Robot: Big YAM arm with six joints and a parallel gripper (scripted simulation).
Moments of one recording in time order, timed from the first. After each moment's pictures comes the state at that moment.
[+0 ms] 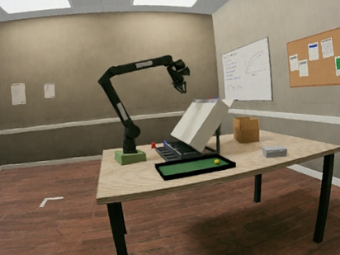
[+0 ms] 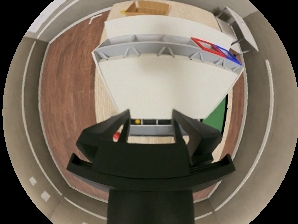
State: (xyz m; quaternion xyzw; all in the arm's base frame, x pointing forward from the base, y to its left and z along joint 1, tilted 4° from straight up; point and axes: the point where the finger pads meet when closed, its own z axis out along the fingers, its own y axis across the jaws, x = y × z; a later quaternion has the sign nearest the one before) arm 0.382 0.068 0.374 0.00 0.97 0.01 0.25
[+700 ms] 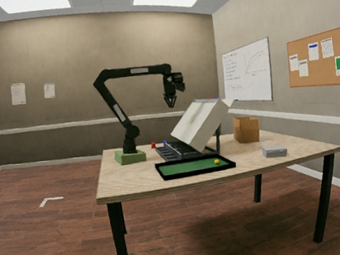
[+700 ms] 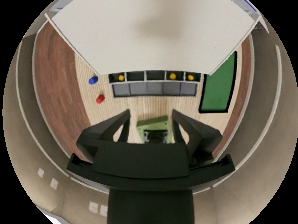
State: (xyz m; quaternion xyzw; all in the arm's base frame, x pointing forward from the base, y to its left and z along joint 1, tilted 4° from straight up) arm 0.278 0.013 0.277 0.01 1.00 0.01 0.07
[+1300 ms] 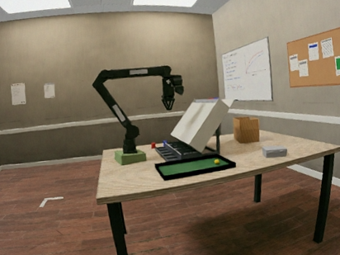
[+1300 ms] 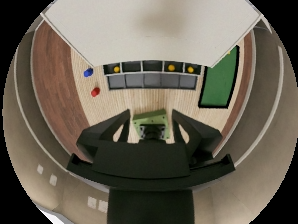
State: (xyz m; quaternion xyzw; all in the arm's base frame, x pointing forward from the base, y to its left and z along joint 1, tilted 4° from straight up) arm 0.259 0.003 0.261 0.00 1.00 0.01 0.04
